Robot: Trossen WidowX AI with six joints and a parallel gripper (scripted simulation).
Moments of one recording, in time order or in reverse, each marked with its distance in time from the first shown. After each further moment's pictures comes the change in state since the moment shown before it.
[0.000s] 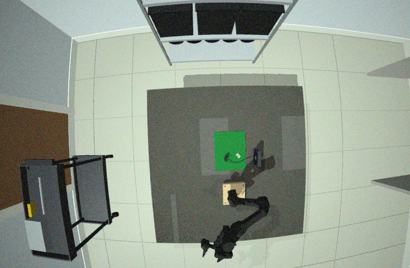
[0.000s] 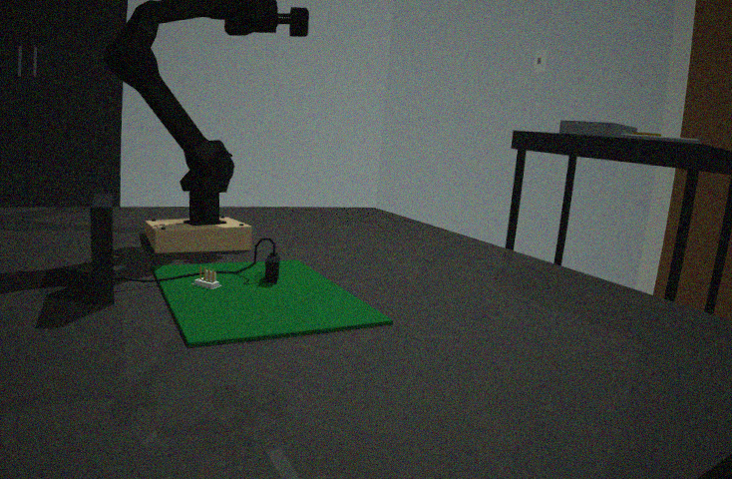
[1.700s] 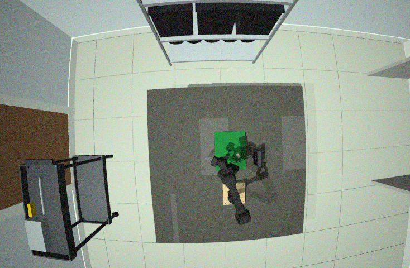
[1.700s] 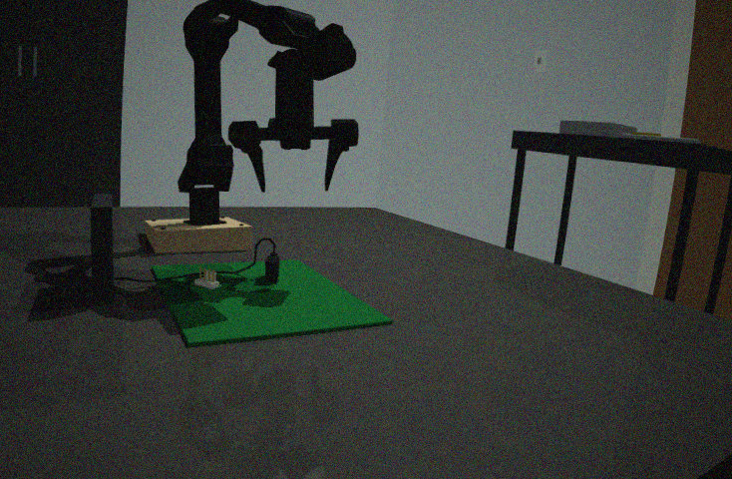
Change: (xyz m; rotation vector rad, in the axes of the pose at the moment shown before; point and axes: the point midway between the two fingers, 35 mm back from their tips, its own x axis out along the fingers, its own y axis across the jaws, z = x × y) arm -0.468 -0.122 -0.312 -0.072 1.825 -0.034
